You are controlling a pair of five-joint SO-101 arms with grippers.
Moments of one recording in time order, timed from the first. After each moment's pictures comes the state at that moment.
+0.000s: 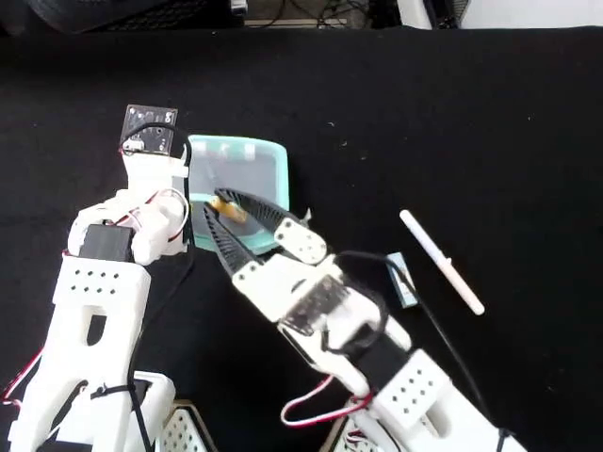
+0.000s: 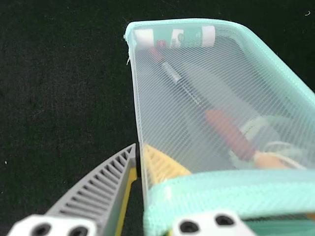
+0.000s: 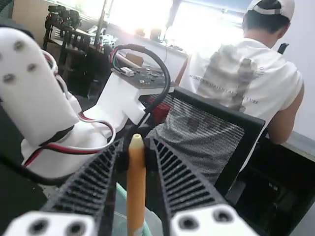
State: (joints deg) left arm -0.2 -35.6 44.5 56.8 -1.7; right arm -42.7 -74.2 81.5 -5.5 19.2
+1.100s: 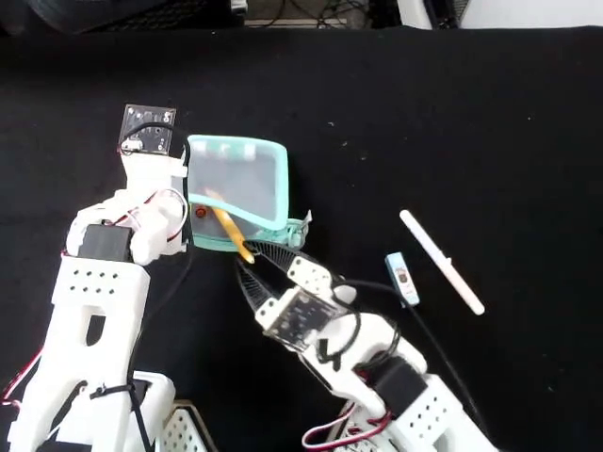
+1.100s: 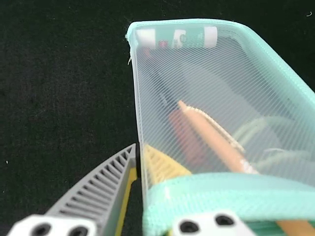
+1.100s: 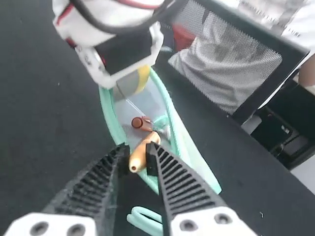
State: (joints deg) left arm -0.2 -35.6 44.5 56.8 -1.7; right arm -42.2 -93.2 89.6 25.7 24.5
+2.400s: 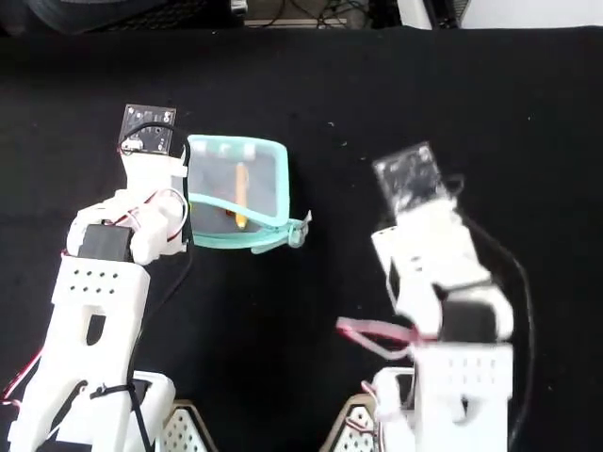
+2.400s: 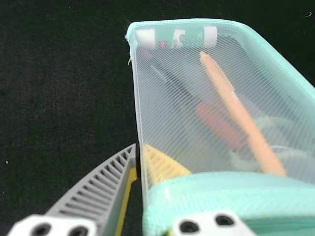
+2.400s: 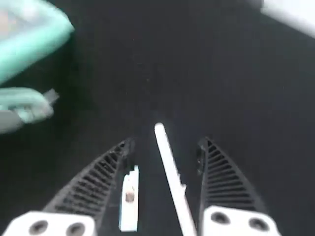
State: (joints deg) left arm -0.2 -35.6 44.4 56.8 -1.7; right arm 3.8 -58.1 53.1 61.8 24.5
